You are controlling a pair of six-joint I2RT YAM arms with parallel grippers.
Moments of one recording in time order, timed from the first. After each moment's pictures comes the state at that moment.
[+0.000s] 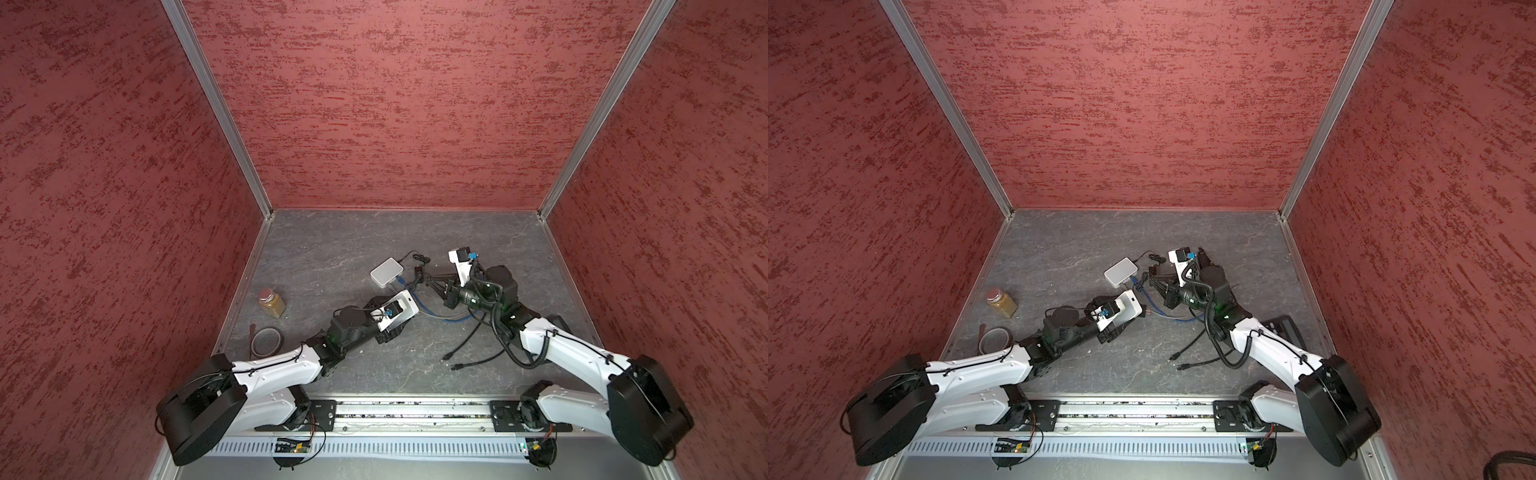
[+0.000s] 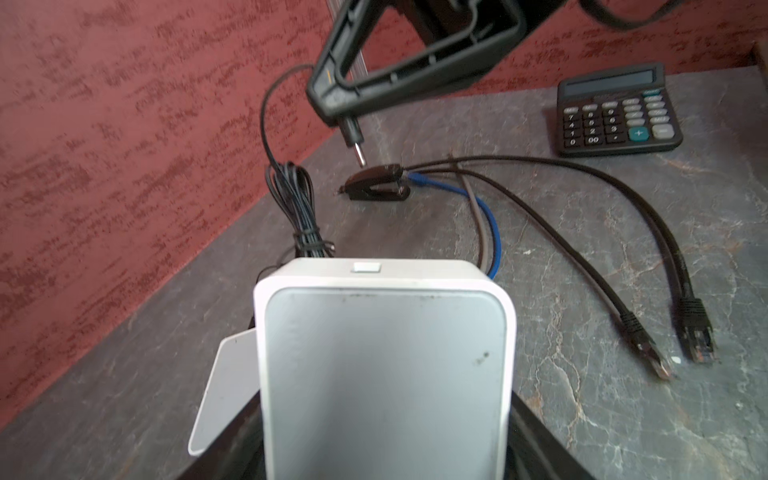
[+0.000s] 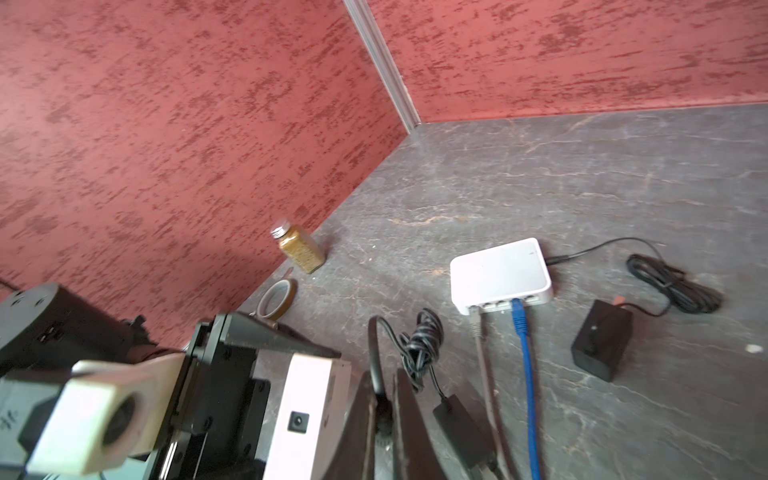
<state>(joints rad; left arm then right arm) -0.83 1.14 0.31 0.61 0.06 0.35 0.52 1.19 0.57 0.45 -0.52 0.47</state>
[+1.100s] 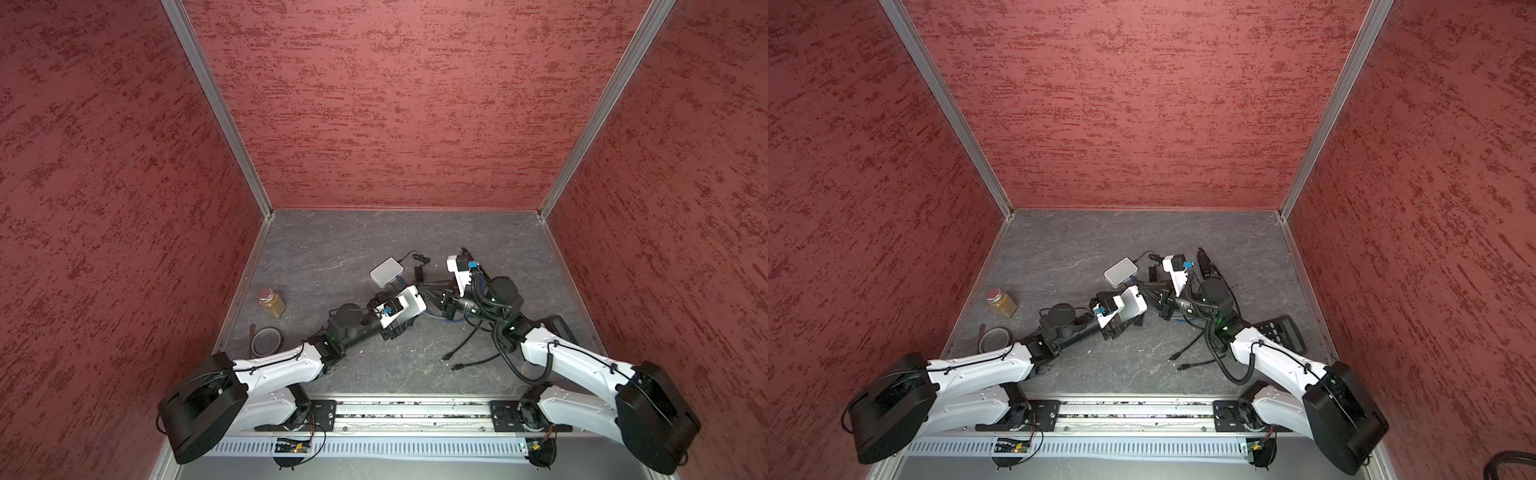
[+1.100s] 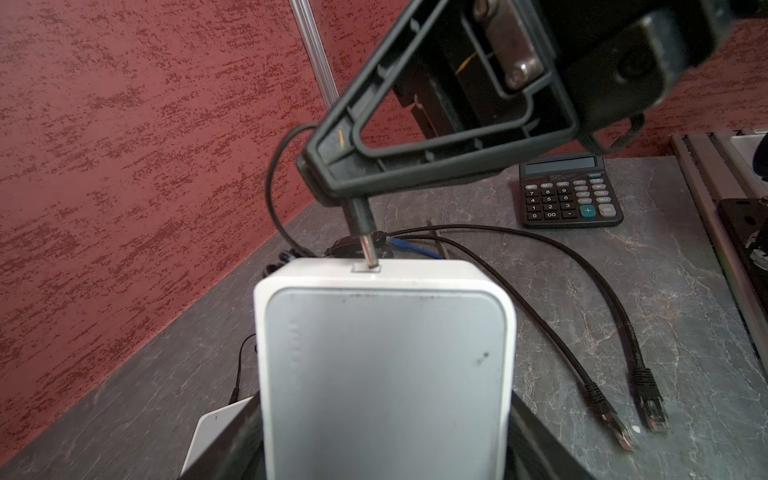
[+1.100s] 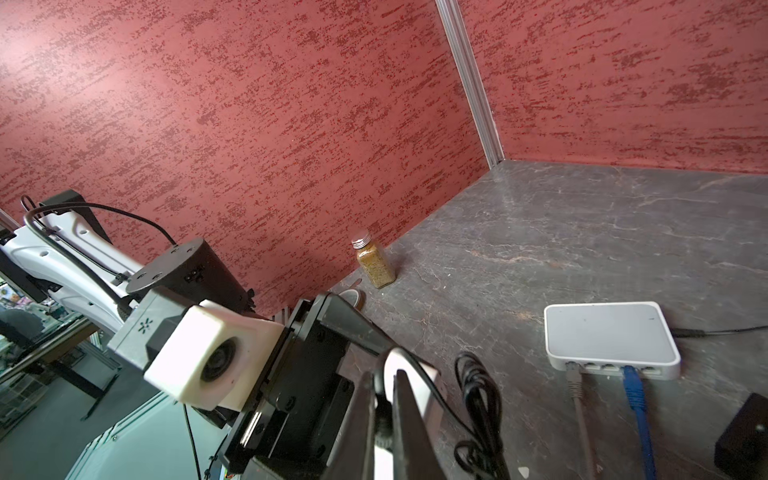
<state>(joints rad) -0.83 1.15 0.34 0.70 0.15 0.30 0.62 1.14 0.51 0.66 -0.58 0.50</state>
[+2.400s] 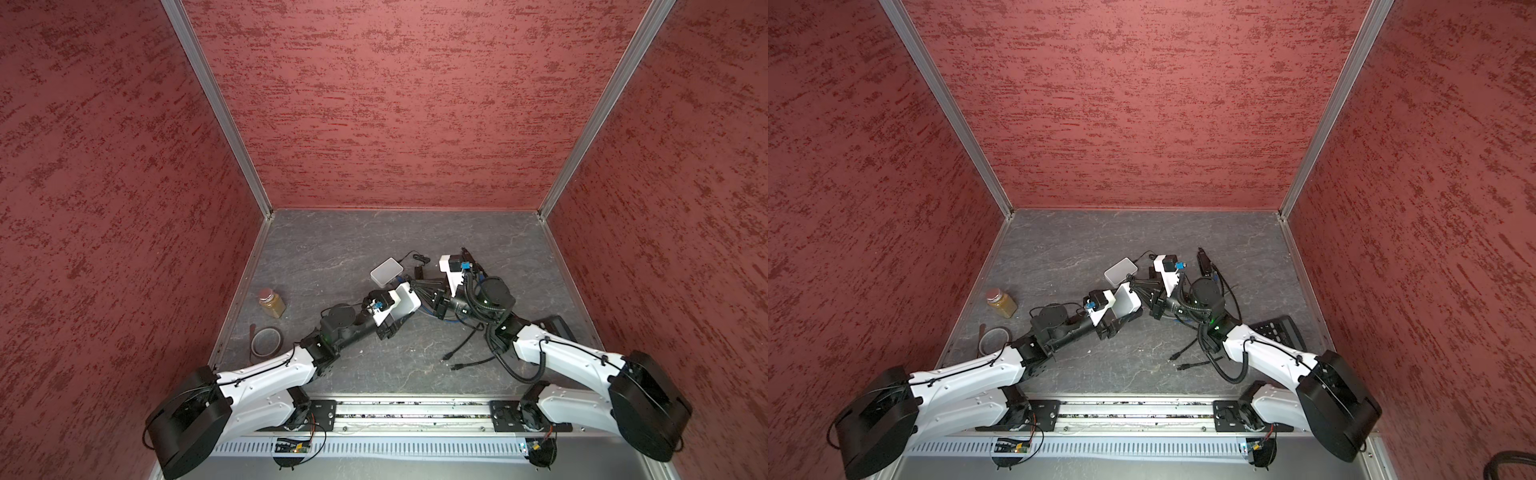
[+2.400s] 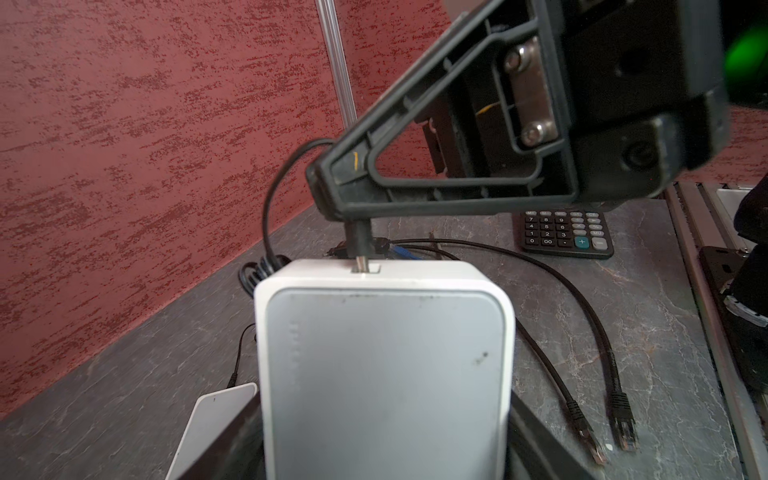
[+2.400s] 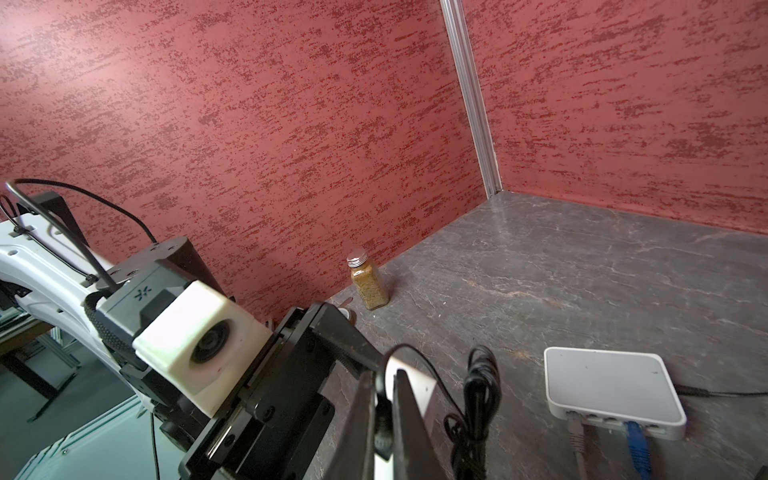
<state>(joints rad) -0.81 1.04 0.33 0.63 0.16 0.19 0.70 1.21 0.55 0.73 -0.48 0.41</state>
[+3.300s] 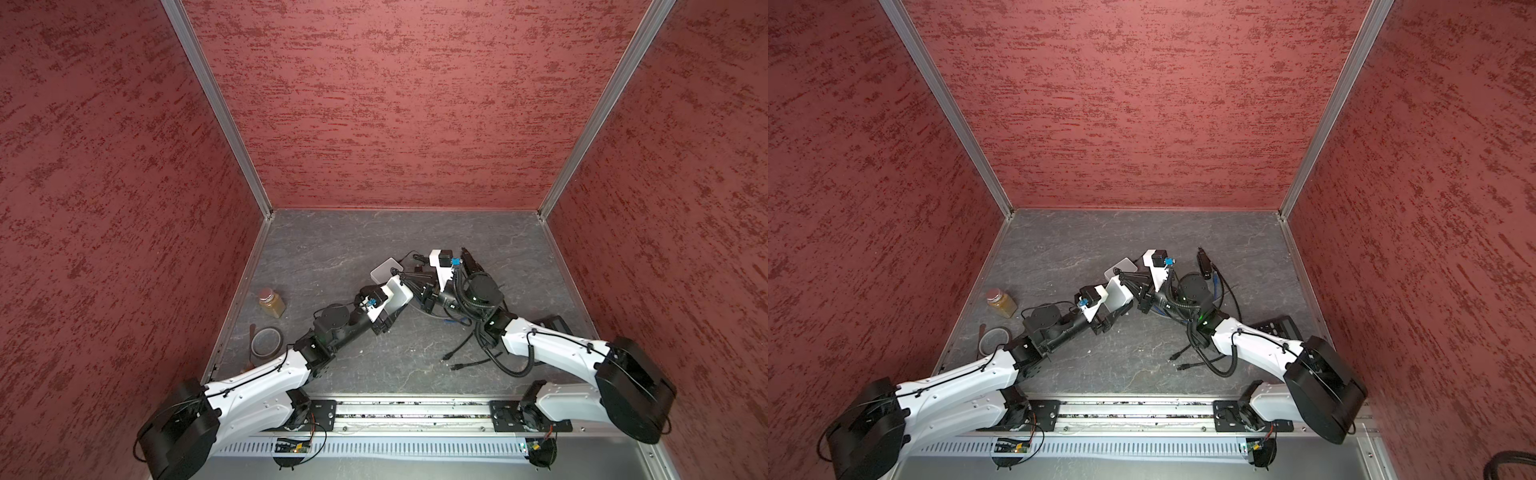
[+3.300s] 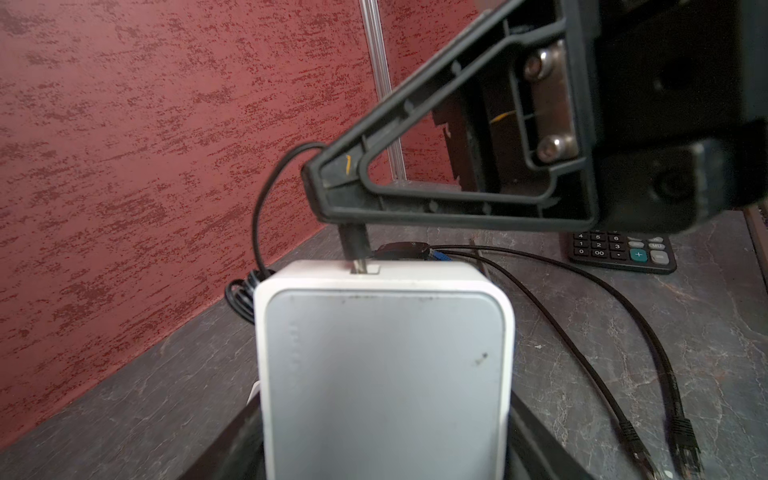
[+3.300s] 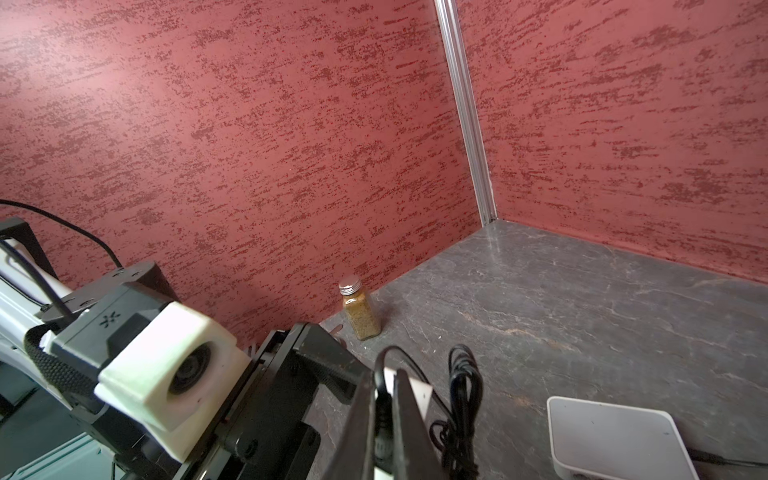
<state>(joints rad) -0.79 0.97 0.34 0.60 0.07 0.21 0.77 1.32 0.63 0.79 -0.38 0.39</state>
